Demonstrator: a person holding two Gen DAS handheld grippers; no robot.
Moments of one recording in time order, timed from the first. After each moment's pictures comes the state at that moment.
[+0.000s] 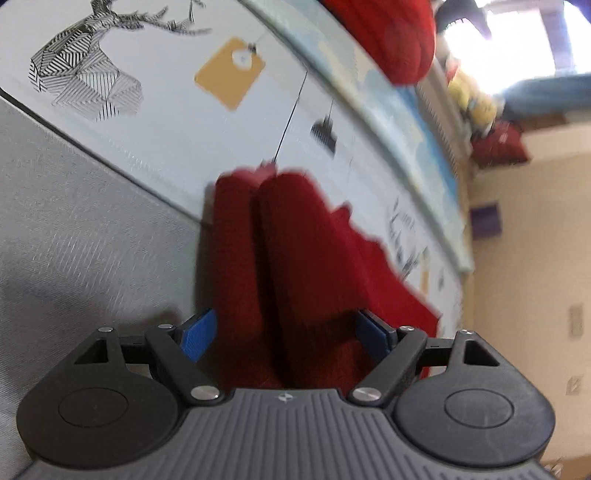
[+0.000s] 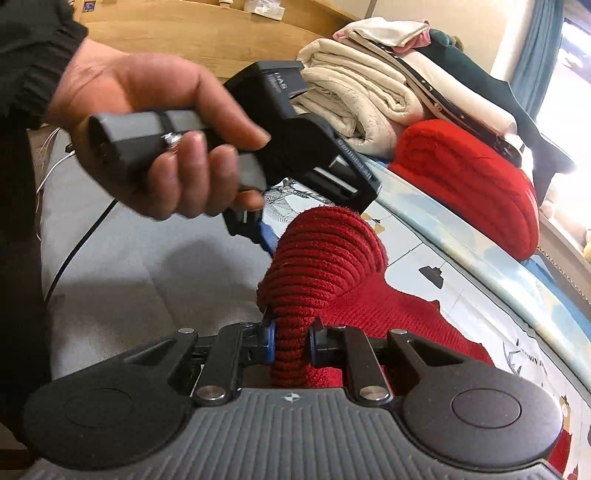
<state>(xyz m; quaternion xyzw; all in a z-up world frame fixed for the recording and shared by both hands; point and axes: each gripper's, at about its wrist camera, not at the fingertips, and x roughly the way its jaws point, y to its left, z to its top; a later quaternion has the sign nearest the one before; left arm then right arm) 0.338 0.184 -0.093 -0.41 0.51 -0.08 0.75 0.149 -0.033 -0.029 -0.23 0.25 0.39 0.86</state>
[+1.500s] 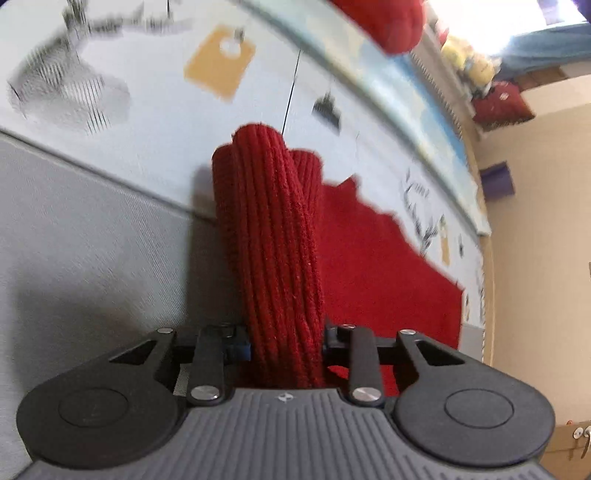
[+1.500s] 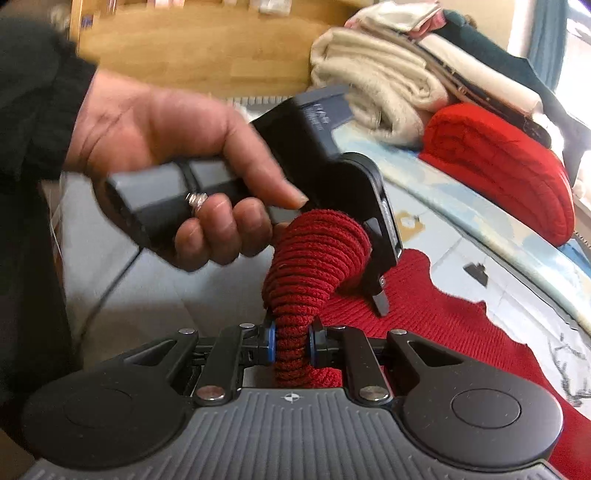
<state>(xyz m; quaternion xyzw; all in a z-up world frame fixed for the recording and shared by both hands) 0.348 0.170 -0.098 -0.33 0.54 -0.10 0.77 0.167 0.004 -0.025 -0.17 0.28 0.44 0.84</state>
